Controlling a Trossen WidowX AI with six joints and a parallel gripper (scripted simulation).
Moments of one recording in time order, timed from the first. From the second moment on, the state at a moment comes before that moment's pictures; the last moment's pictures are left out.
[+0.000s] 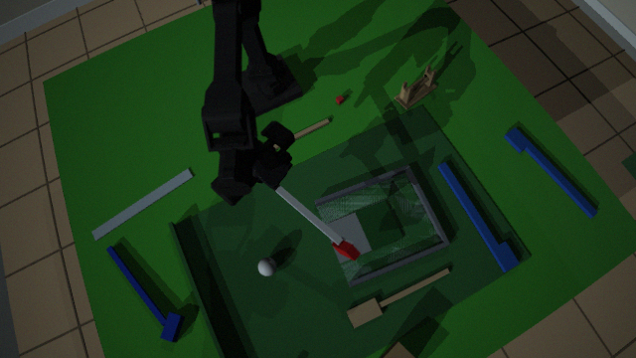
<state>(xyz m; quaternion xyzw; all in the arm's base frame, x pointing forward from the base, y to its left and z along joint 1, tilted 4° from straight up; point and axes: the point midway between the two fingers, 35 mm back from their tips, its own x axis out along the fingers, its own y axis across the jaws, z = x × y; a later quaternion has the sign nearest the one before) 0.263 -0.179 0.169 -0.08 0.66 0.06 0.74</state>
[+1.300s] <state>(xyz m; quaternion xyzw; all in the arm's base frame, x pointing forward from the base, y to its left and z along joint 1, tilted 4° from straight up) 0.166 -0.278 0.147 0.08 0.68 -0.12 0.72</state>
